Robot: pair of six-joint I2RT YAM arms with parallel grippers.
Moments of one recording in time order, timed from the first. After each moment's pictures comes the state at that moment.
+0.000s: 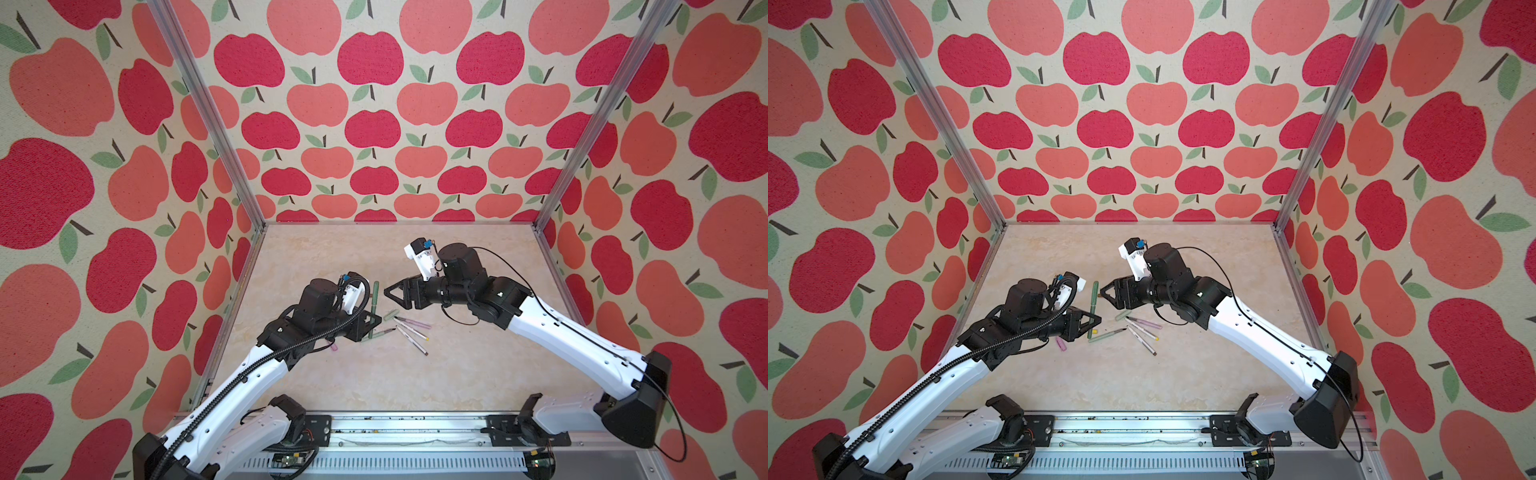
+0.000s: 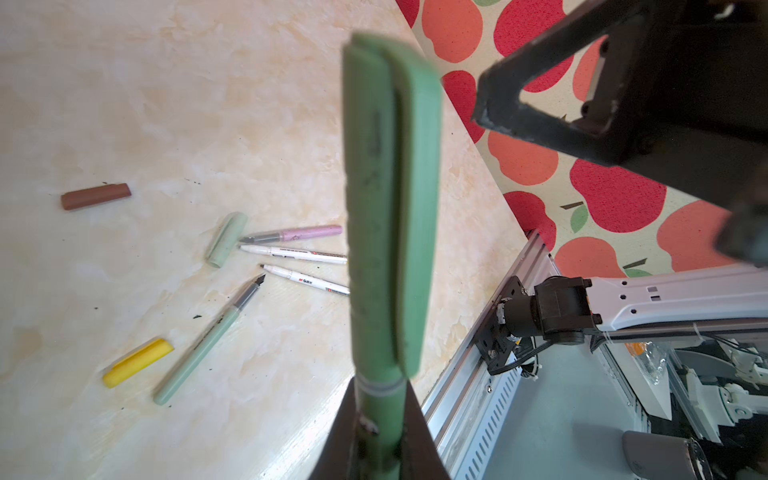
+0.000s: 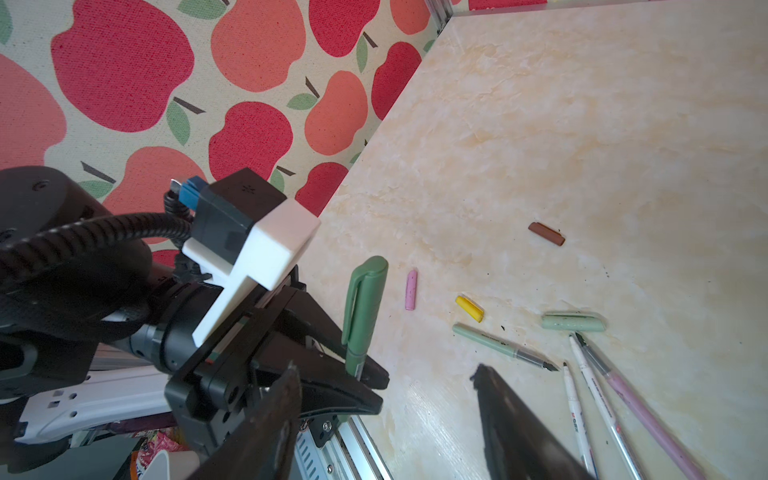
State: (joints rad) left arm -0.56 0.93 0.83 -0.55 0.46 -0.37; right arm 0.94 1.37 1.32 -0.47 -0.29 0.51
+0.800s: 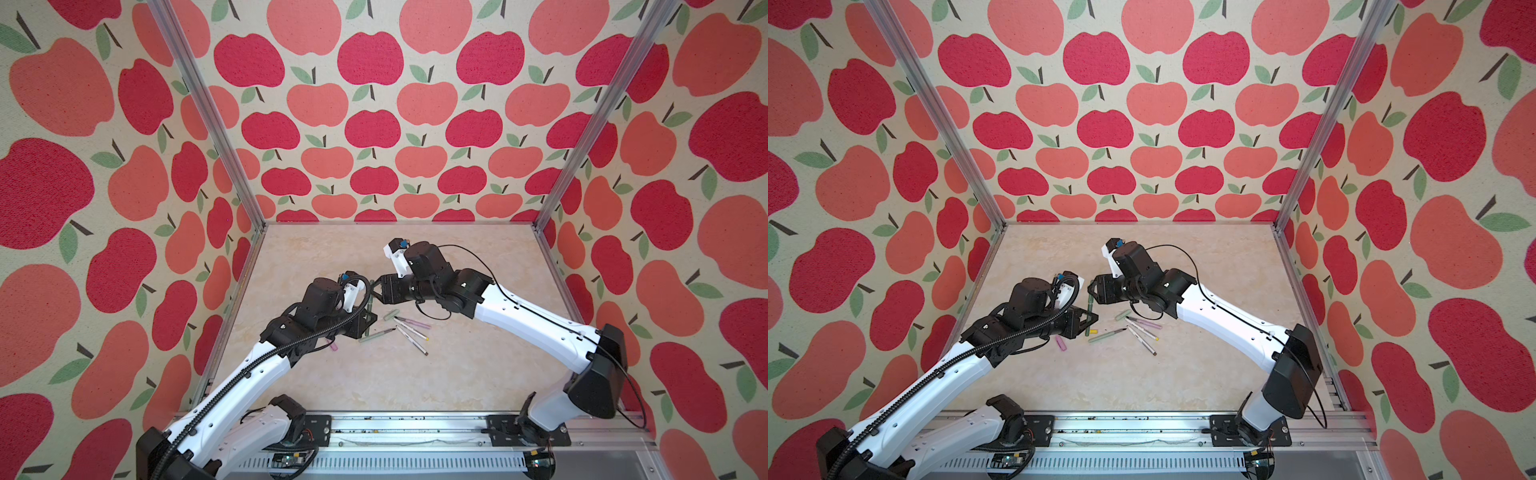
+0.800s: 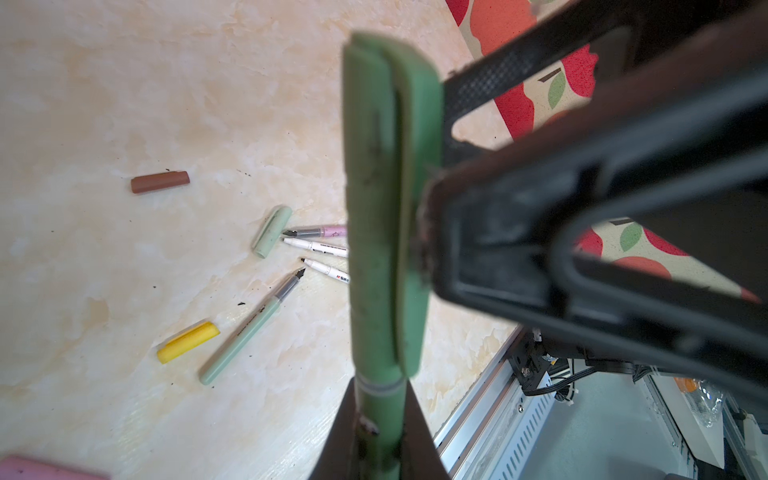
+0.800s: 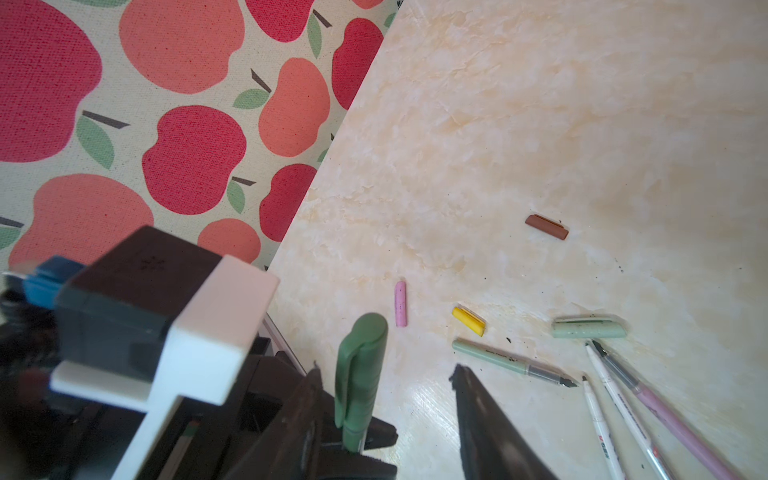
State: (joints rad) left arm -0.57 0.95 0.83 -0.57 0.38 -0.37; right arm 1.00 1.58 1.46 -0.49 -0.18 0.61
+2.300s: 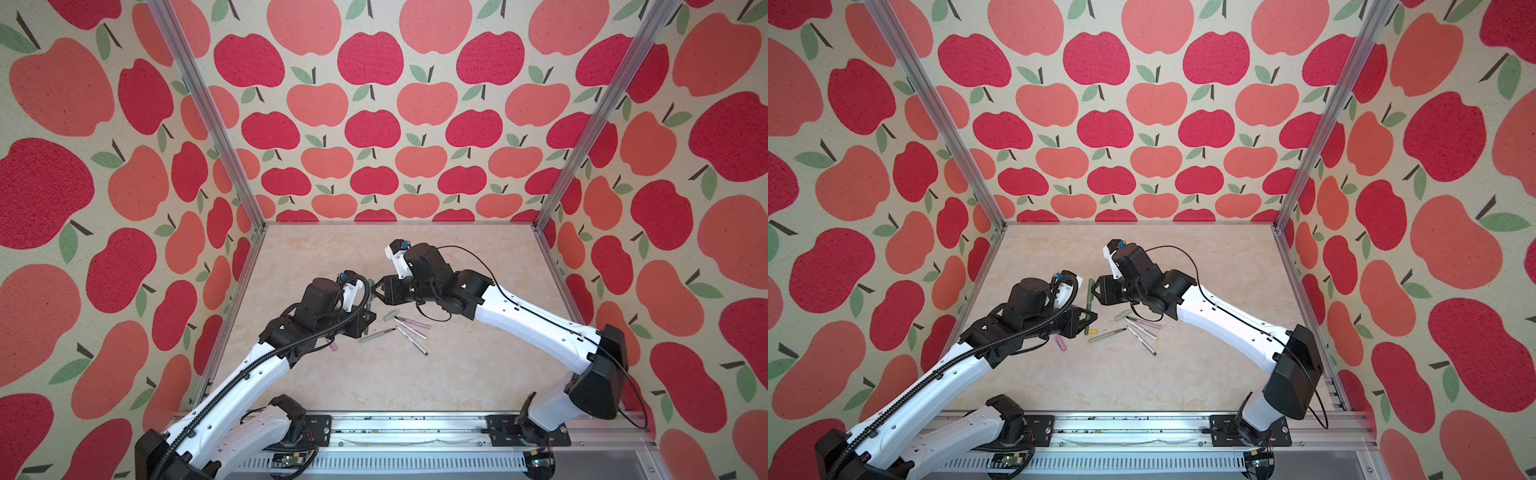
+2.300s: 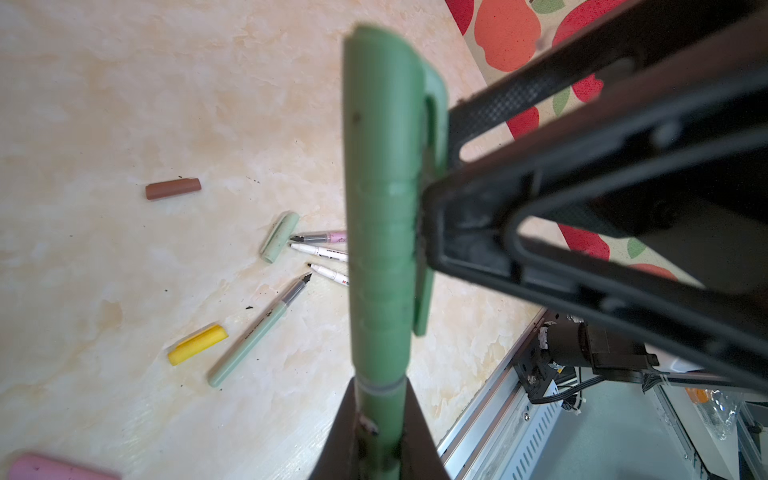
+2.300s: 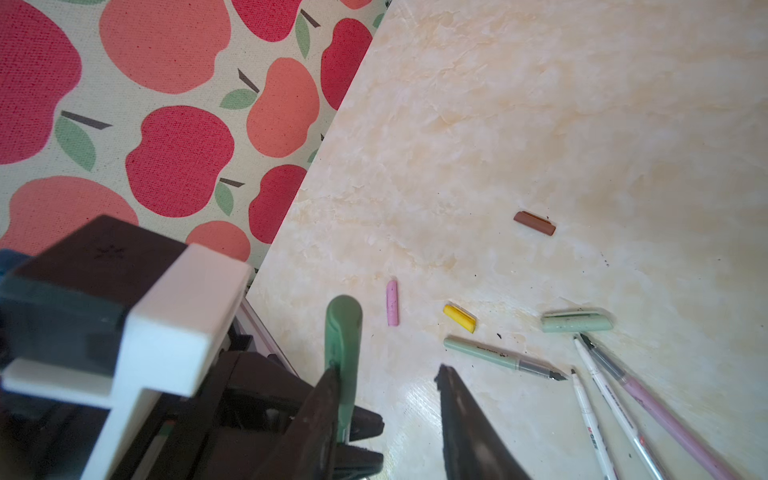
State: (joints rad) left arm -0.56 0.94 0.83 -0.56 0.36 -0.38; right arm 1.00 1.56 1.45 -0.51 -0.15 0.61
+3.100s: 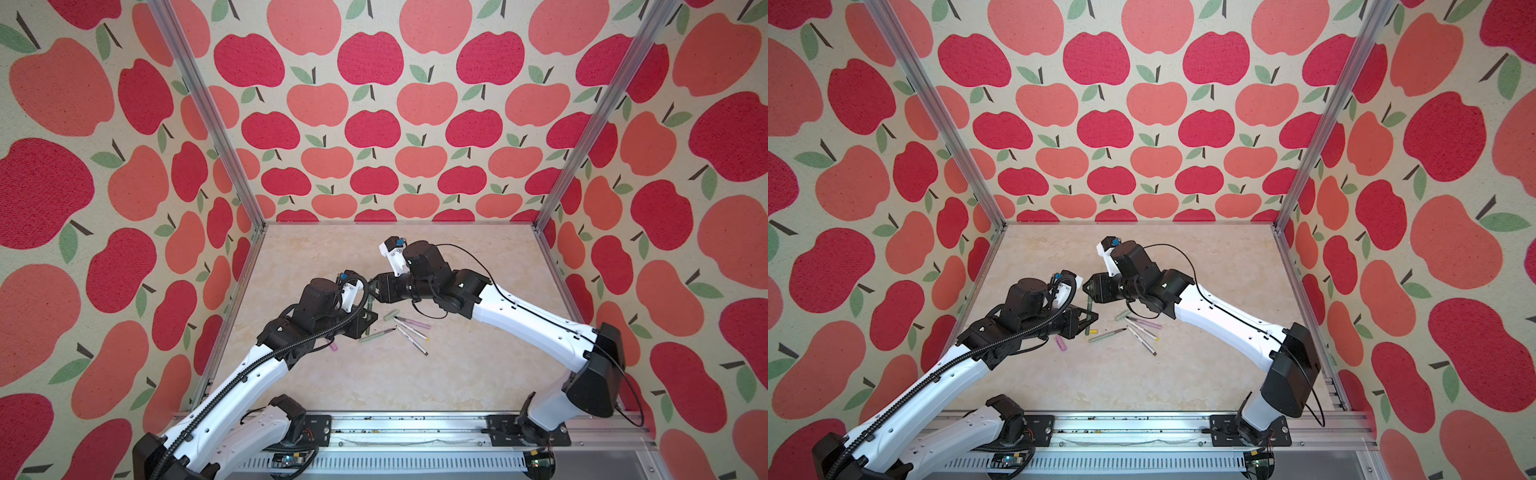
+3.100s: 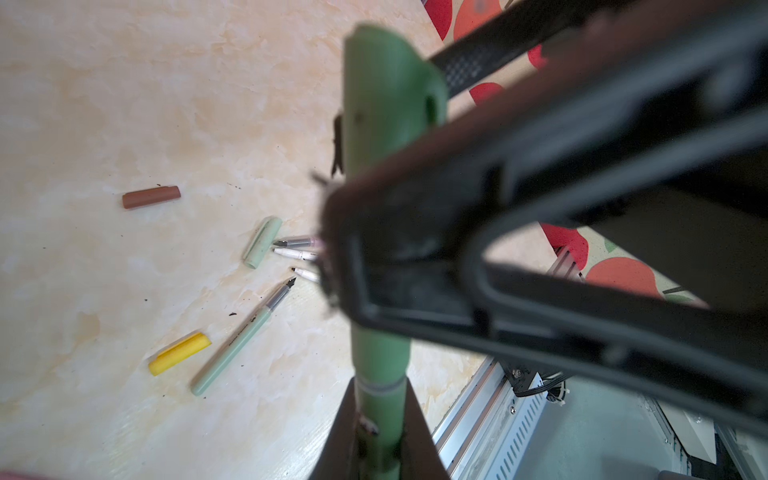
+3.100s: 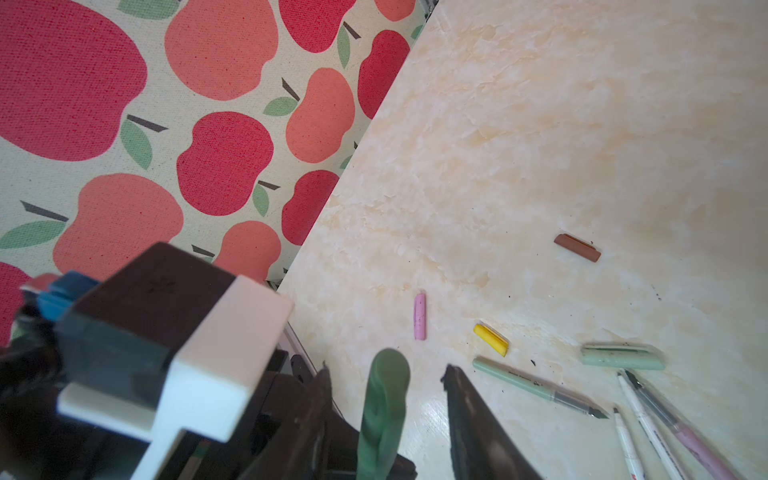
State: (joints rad) left arm -0.56 0.92 0.83 -0.55 0.40 -0.38; right arm 1.00 1.59 1.46 -0.43 -0.22 0.60
